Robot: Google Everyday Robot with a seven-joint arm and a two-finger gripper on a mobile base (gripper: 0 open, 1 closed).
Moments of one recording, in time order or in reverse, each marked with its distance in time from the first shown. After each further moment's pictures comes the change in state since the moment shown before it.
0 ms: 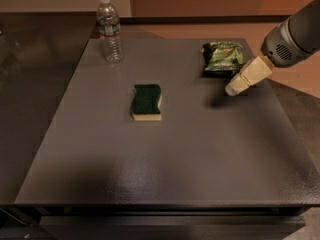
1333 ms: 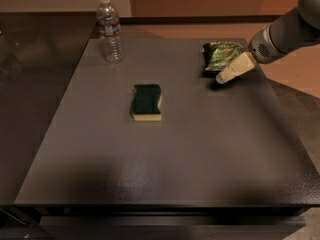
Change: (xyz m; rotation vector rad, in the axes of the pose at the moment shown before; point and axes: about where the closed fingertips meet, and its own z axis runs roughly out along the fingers) arm -0.010 -0.066 0.069 0.033 -0.056 0.095
